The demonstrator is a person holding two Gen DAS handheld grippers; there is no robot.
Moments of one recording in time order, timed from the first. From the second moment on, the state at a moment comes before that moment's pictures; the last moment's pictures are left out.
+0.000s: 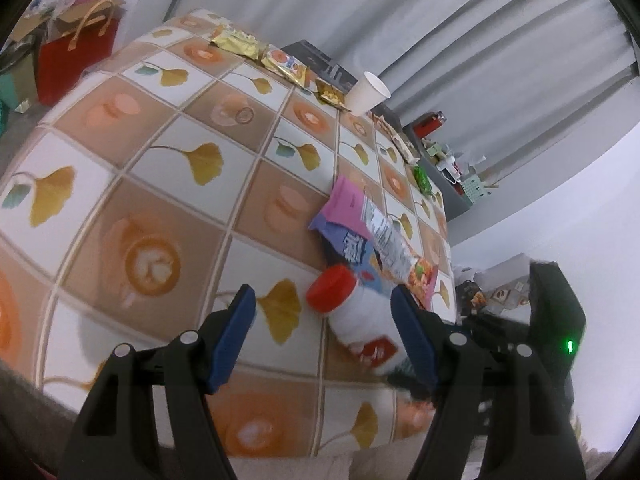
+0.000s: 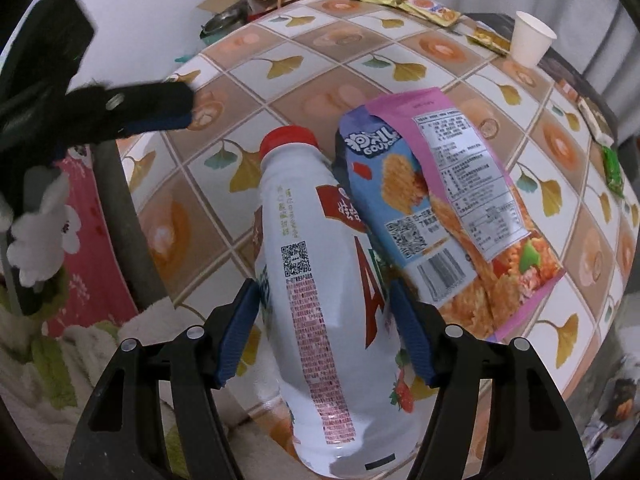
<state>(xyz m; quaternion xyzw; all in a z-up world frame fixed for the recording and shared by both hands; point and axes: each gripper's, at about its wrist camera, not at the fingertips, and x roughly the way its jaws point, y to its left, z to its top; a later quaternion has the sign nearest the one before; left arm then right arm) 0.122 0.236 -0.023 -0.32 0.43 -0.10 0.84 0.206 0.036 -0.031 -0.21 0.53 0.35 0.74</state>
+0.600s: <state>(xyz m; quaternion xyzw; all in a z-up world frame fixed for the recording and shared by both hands) 0.179 0.157 -0.063 -0.33 0.50 -0.17 0.78 0.143 -0.048 -0.030 -0.15 0.56 0.27 0.77</state>
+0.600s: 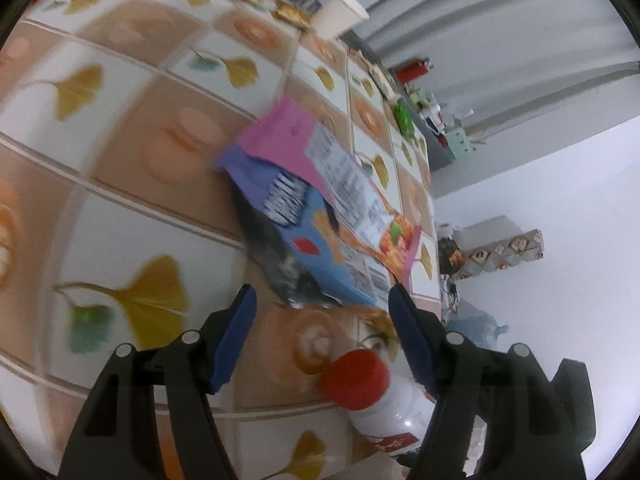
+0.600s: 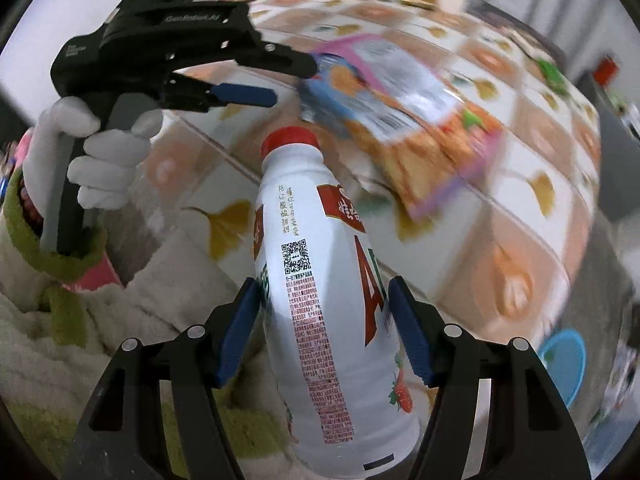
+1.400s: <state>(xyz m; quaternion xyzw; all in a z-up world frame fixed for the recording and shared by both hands) 0.189 0.111 -0.082 -0.48 0.47 -0.02 0.74 0.119 -0.146 -0.030 0.06 0.54 0.15 0.83</state>
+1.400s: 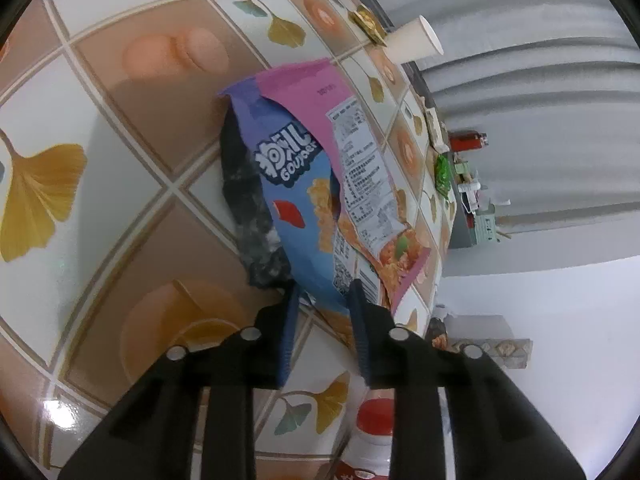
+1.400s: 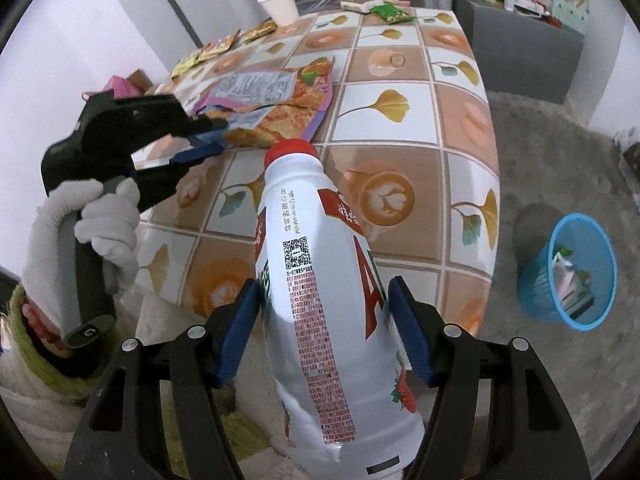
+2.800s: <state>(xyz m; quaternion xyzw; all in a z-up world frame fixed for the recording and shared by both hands) 0.169 0.080 -0.014 0.01 0.47 -0.13 0.88 0.207 -0.147 -0.032 0.15 0.55 0.11 0.81</state>
